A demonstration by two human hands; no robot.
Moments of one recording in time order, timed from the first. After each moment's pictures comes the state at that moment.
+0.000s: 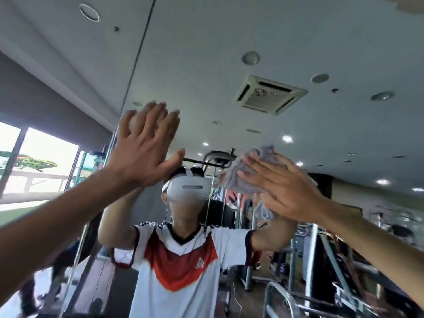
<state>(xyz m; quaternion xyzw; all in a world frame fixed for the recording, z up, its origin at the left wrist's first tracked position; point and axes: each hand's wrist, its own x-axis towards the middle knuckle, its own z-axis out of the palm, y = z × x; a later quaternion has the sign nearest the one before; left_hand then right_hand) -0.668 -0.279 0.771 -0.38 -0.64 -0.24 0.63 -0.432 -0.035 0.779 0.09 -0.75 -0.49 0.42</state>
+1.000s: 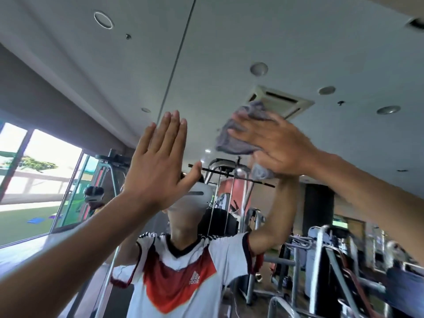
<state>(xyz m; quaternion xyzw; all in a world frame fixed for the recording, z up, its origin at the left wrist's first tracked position) -0.691 -0.291 0.749 -0.36 -0.63 -0.27 0.63 -0.502 -0.106 0.879 0.13 -0.75 -0.53 0.38</state>
